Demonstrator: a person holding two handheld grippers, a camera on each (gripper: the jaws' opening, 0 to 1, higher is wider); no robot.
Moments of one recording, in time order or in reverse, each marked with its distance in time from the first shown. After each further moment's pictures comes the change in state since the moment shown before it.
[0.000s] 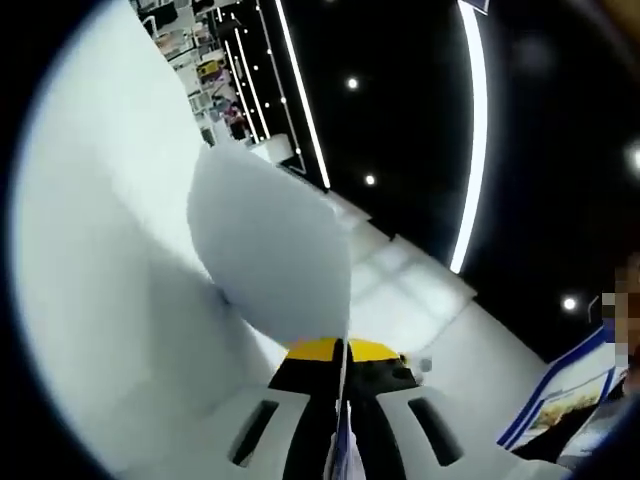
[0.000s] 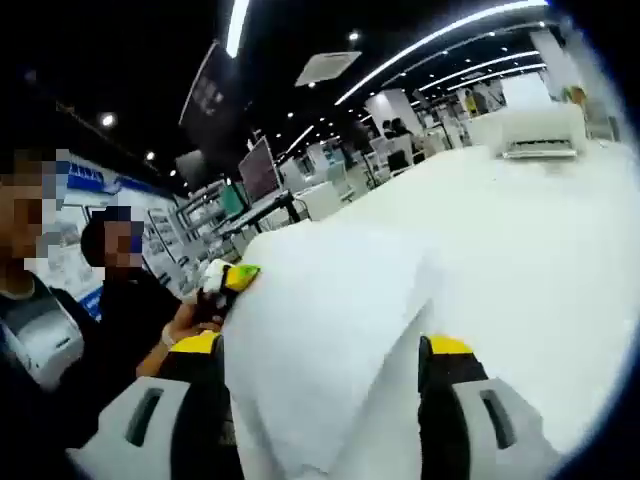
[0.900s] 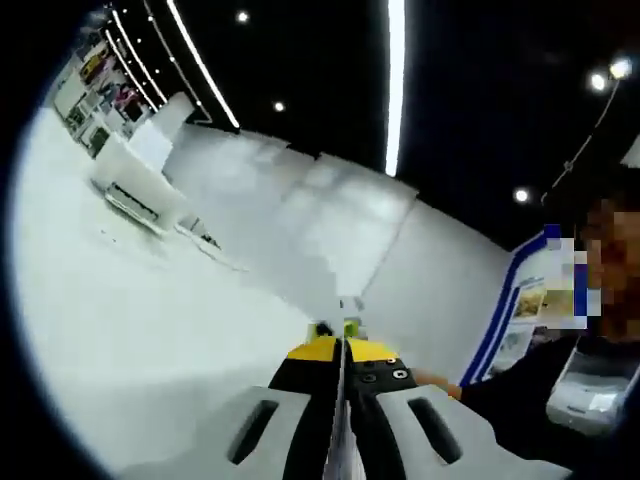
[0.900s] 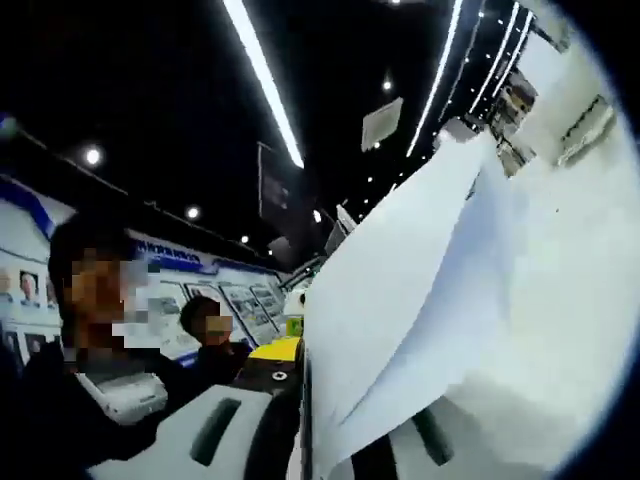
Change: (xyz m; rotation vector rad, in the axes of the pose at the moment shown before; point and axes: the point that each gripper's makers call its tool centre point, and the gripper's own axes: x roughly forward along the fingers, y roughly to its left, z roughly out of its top) left arm 0.095 -0.020 -0.015 0.390 0.456 -0.215; right arm -0.027 0.018 0.081 -0.121 -0.215 0.395
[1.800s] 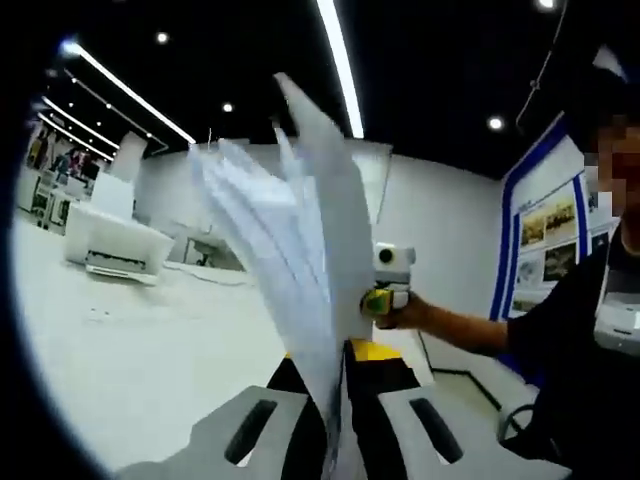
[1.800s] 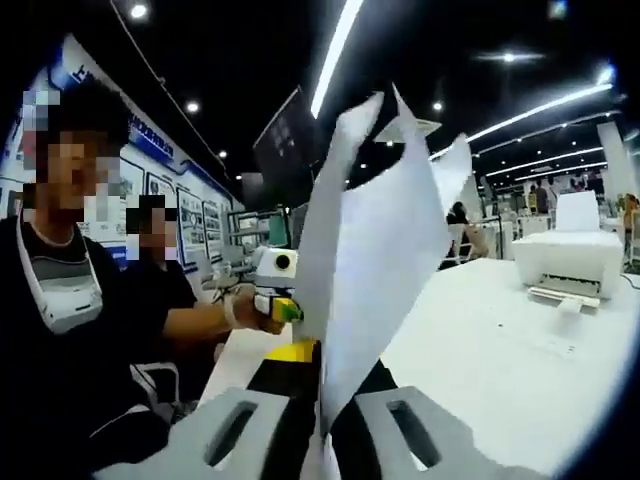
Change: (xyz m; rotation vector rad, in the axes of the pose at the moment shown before) left arm 0.036 -0.001 0.036 0.245 0.002 -0.076; right arm -0.011 0.008 0.051 -0.414 0.127 -0.182
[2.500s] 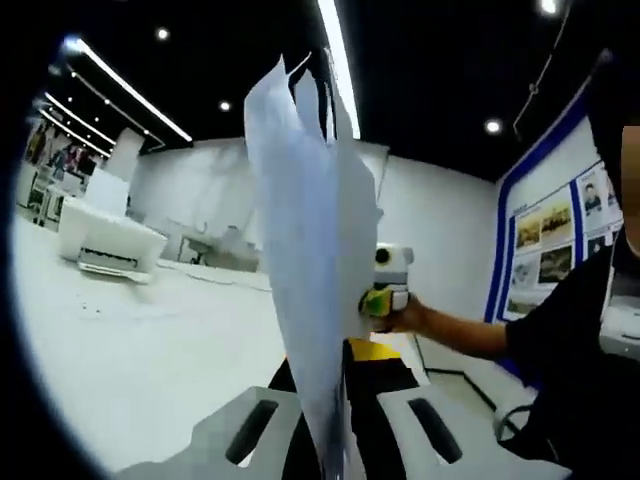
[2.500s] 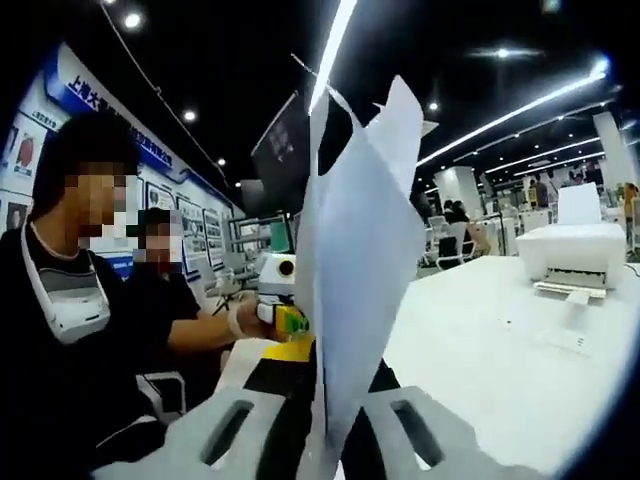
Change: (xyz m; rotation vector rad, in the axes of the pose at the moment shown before) left arm 0.005 -0.013 -0.017 -0.006 0.034 -0.016; right arm 0.011 0.002 -0.014 0.012 0.006 -0.012
